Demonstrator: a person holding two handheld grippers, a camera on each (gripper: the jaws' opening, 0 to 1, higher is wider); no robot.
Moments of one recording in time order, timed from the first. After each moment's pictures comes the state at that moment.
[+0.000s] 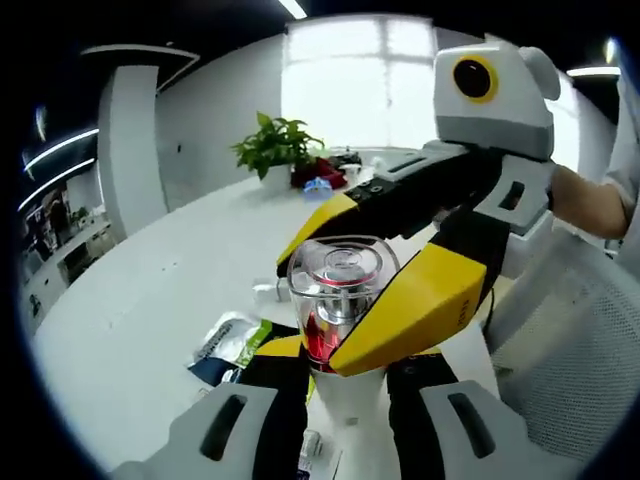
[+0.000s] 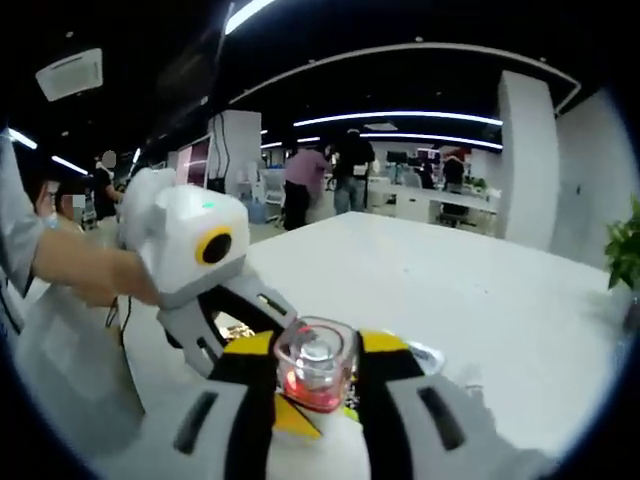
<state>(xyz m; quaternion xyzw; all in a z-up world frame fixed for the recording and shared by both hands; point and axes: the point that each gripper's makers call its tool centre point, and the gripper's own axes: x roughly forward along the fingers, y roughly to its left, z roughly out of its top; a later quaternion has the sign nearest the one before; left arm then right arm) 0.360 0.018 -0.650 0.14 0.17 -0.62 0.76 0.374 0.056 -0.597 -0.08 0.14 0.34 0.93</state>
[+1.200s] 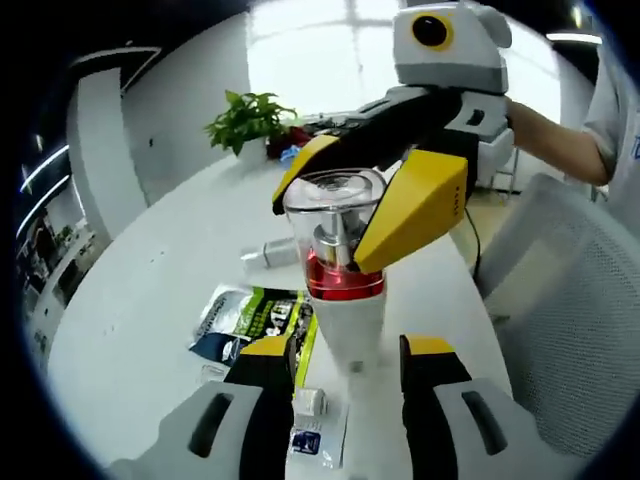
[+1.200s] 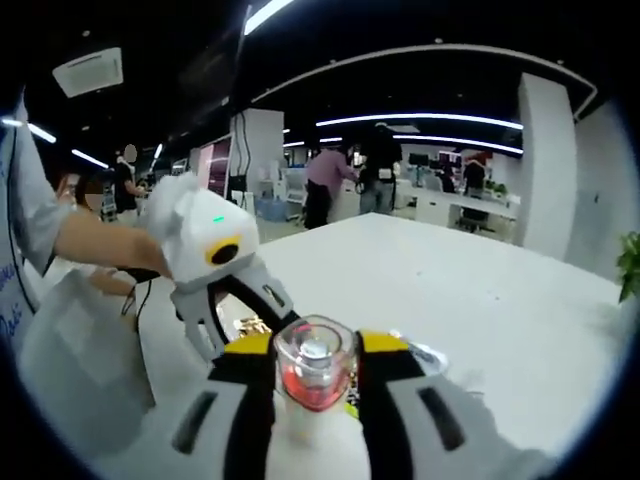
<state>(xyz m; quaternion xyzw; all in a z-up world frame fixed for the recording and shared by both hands) 0.356 0.057 -0.674 0.25 0.21 -0.61 0.72 0.366 0.049 -0.595 -0.08 0.13 0.39 0.91</state>
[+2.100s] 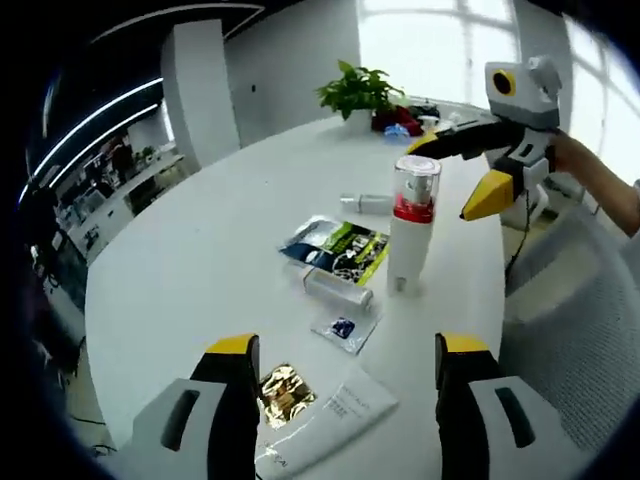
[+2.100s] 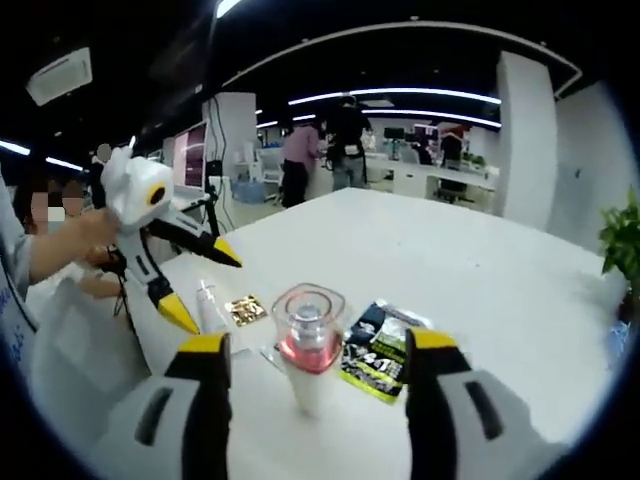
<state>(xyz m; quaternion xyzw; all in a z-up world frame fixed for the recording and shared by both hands) 0.348 0.170 -0.645 0.19 0.29 -0.43 0.83 0.347 0.028 -0.601 -0.08 0.20 0.33 0.92</state>
